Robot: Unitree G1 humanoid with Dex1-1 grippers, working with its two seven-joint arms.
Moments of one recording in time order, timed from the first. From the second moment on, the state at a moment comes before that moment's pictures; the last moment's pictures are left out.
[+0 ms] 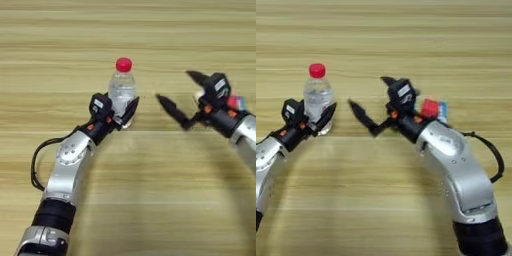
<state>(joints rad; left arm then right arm) -0.20 0.10 -0.05 0.28 -0.16 -0.20 -0.49 -0.19 -0.27 0.05 -0.47 0.29 0.53 0.41</state>
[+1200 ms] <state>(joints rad) -0.27 0.09 0.02 0.44 -0.16 -0.27 -0.43 -0.45 -0.17 -0.11 0.36 0.04 0.08 0.00</state>
